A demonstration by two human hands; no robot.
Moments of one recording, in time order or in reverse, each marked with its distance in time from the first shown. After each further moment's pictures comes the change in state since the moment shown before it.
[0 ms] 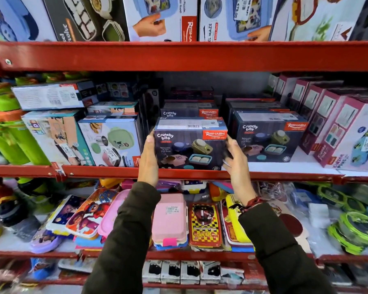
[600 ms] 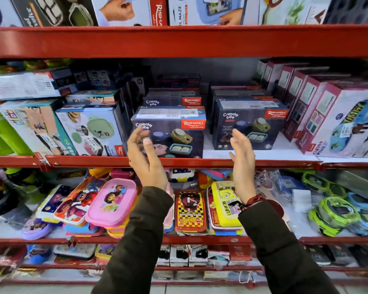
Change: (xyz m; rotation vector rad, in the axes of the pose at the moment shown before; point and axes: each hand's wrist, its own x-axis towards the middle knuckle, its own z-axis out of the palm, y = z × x) left_hand -0.050 -0.010 0.066 0.113 0.445 0.444; right_hand -0.020 -0.006 -0.062 0.004 0.166 -0.123
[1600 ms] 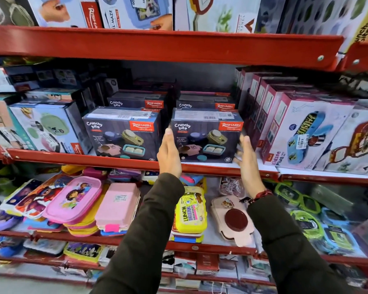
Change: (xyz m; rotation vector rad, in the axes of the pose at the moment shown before) left_hand -0.083 0.013 0.158 -0.027 -0.257 -0.455; right_hand 0.089 -0.004 -0.146 -0.169 -0.140 0.123
